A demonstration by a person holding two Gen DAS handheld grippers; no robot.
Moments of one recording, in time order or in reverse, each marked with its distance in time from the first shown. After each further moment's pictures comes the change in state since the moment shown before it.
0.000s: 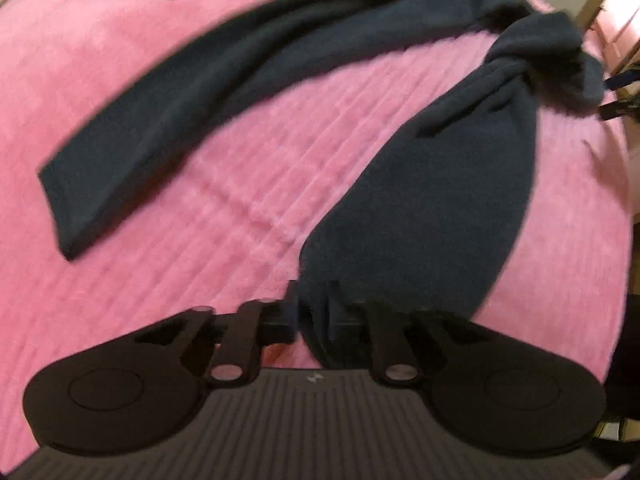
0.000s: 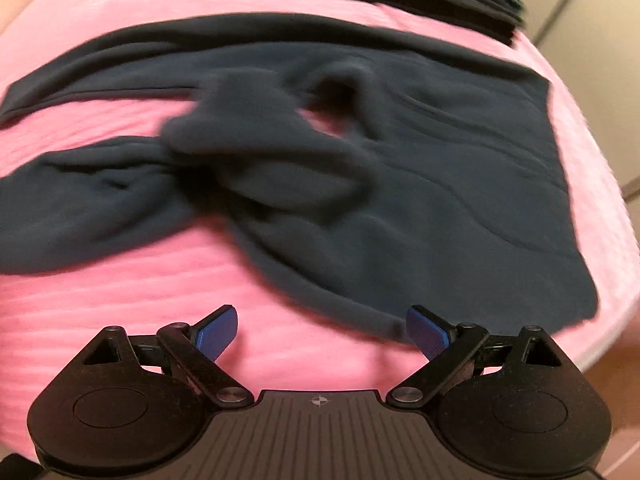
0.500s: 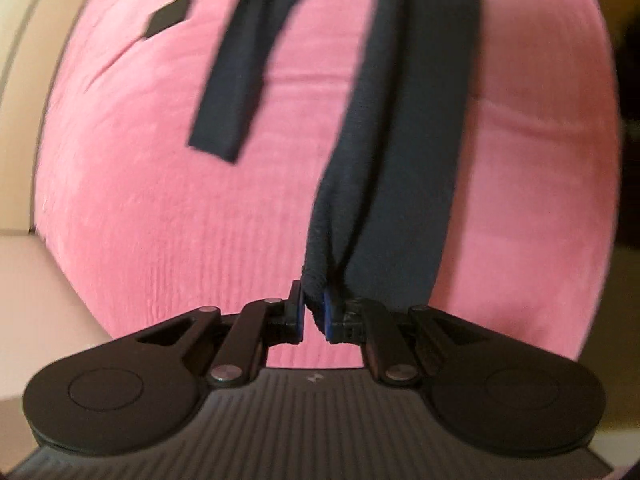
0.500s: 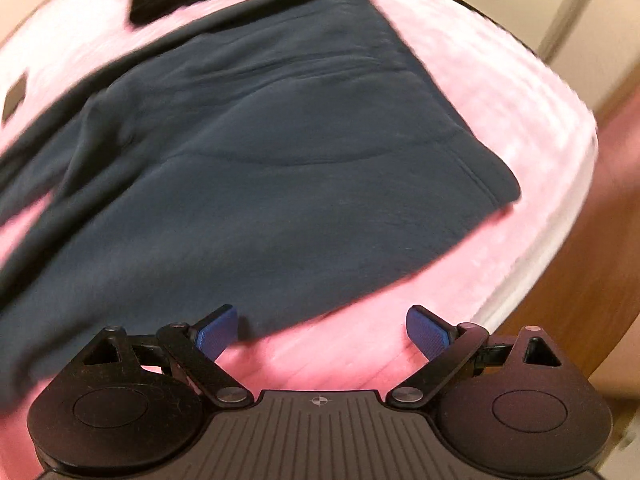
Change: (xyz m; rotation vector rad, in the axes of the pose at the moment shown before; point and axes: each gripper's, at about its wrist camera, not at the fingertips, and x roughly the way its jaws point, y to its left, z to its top) left arm -0.120 -0.056 -0.096 0.553 0.308 0.398; right arm 0.017 -0.136 -0.026 0.539 -0.004 0.032
